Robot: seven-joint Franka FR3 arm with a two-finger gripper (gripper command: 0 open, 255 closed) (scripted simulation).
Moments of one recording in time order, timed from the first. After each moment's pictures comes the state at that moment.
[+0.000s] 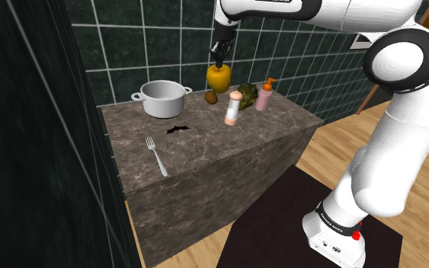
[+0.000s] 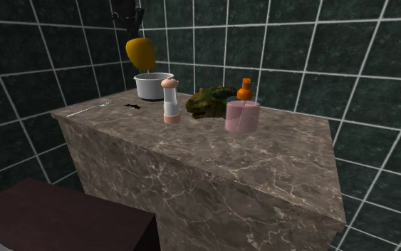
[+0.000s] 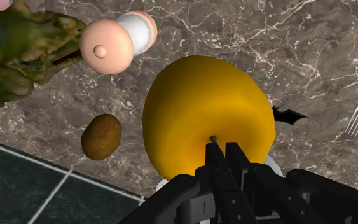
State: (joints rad) arm 0.21 0.15 -0.15 -1.48 -0.14 1.78 -0.07
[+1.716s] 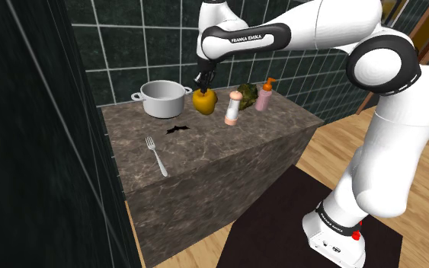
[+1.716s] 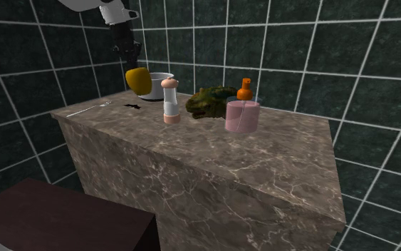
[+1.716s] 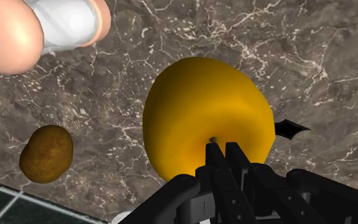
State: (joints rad) arm 0.25 0.25 -0.12 -1.63 -0.15 2.03 0.03
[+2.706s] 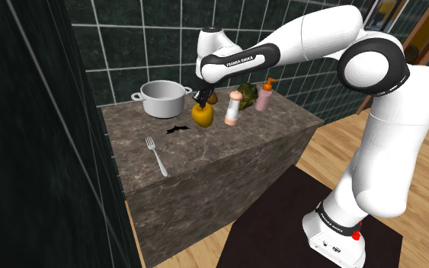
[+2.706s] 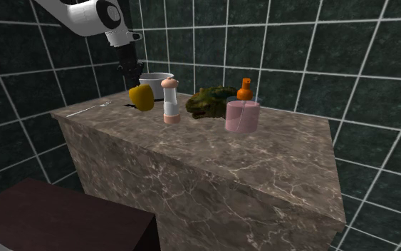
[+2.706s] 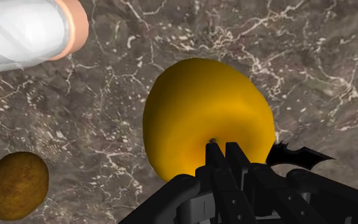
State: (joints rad) arm 0.24 0.30 -0.12 -1.77 -0.16 2.20 0.06
